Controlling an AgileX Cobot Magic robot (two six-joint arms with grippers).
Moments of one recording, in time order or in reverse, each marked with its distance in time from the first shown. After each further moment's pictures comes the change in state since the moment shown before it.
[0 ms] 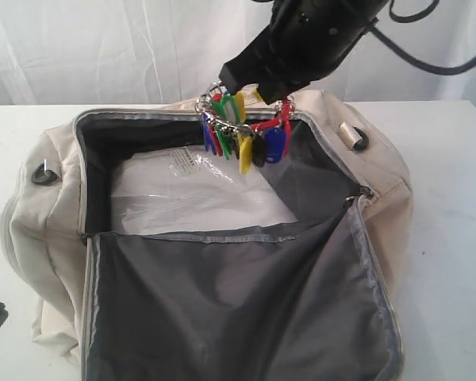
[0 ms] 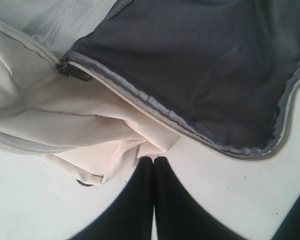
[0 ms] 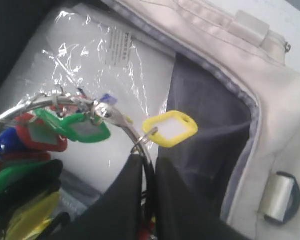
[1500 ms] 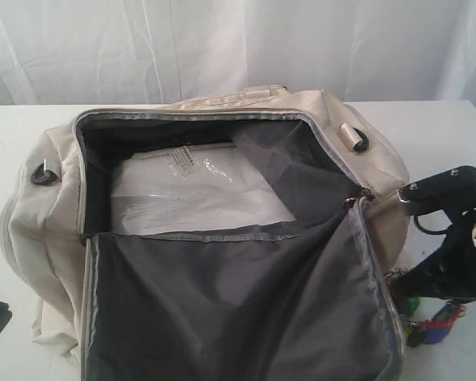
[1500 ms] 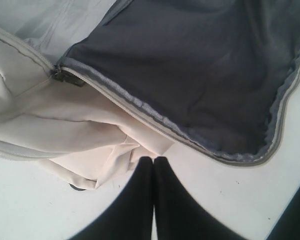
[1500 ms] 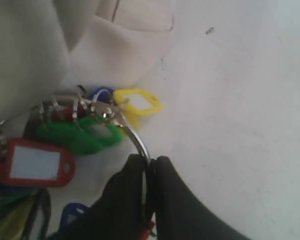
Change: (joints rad) left arm 0.000 0.000 0.000 -0.027 -0.008 0.002; right arm -0.328 -0.199 0.975 -0.237 -0.447 0.245
